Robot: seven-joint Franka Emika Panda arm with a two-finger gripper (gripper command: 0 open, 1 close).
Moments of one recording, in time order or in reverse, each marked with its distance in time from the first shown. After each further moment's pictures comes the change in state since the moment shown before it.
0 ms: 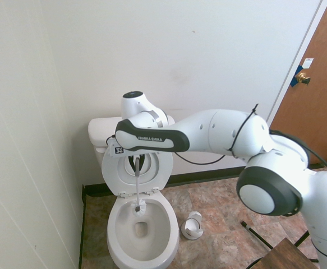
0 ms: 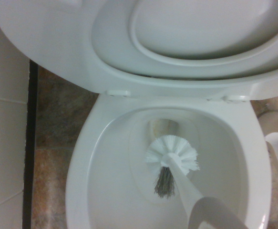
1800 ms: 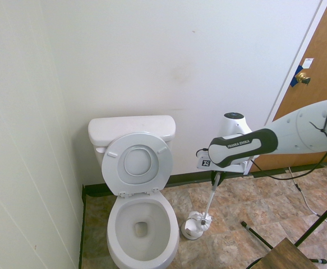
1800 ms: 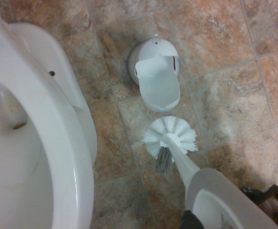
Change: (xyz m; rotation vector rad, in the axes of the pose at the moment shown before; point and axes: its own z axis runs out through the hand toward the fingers) arm 0.185 0.268 0.119 -0.027 -0.048 0.329
